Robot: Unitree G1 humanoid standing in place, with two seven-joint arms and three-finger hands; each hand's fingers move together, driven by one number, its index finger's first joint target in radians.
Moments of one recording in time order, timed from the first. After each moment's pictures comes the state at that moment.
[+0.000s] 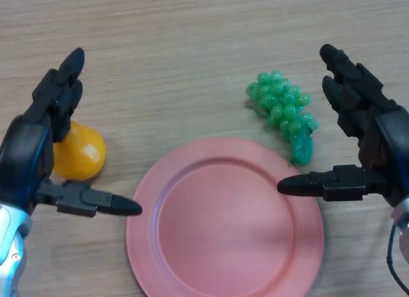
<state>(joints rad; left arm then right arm) -0.05 0.27 0.15 -0.39 0.01 0.20 -0.21 -0.09 -0.22 0.01 -0.38 0.04 0.25 0.15</state>
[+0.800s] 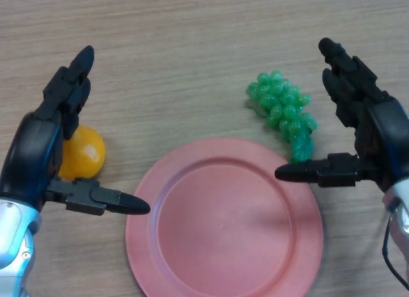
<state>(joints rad) -0.04 0.26 0.12 -0.39 0.00 0.20 -0.21 -0.20 -0.21 0.01 -0.18 0.01 0.17 0.10</state>
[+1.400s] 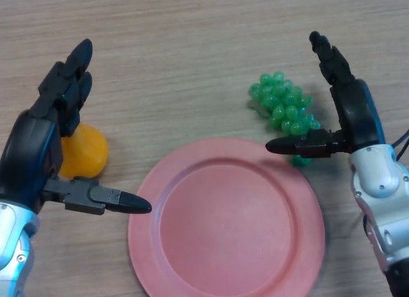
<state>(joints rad) -0.03 0.26 0.13 -0.43 -0.06 0.21 -0.21 -0.48 -0.19 0.04 0.45 -0.27 -0.12 -0.12</state>
